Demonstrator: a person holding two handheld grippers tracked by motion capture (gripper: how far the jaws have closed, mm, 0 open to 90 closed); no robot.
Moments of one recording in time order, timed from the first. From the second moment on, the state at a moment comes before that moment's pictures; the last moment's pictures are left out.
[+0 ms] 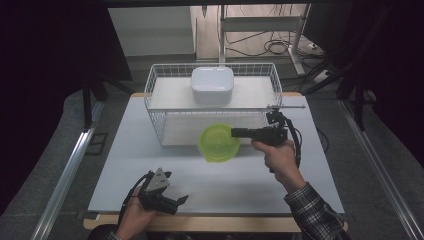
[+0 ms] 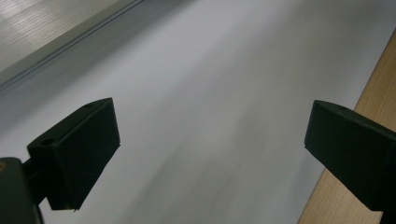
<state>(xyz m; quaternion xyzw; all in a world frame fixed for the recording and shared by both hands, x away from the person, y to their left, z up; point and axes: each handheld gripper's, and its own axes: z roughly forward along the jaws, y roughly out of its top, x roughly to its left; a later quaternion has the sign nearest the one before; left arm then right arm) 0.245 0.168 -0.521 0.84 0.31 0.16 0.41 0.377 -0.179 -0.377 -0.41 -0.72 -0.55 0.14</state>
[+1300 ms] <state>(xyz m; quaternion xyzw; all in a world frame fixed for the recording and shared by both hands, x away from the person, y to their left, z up) 0.245 0.169 -0.522 0.84 0.32 0.16 0.41 0.457 -0.146 -0.253 -0.46 -0.64 -0.61 0.04</state>
